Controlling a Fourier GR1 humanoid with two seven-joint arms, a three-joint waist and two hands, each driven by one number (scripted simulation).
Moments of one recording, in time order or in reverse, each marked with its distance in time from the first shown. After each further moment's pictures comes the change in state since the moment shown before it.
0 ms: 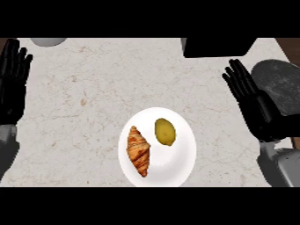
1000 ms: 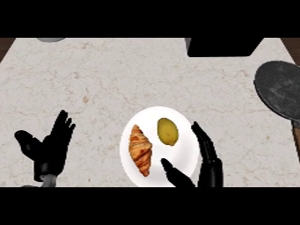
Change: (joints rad) left arm 0.328 -0.235 -0.116 0.101 0.091 0.025 0.092; right arm 0.372 0.291 0.397 0.069 0.905 -0.846 0.004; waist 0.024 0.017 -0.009
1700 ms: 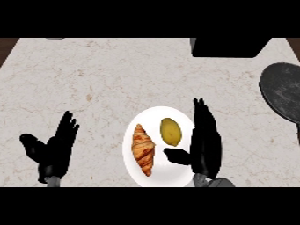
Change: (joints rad) left arm 0.012 -0.023 -0.015 -0.007 -0.021 -0.018 -0.024; right arm -0.239 0.039 -0.077 -0.037 0.499 0.474 0.799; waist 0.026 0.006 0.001
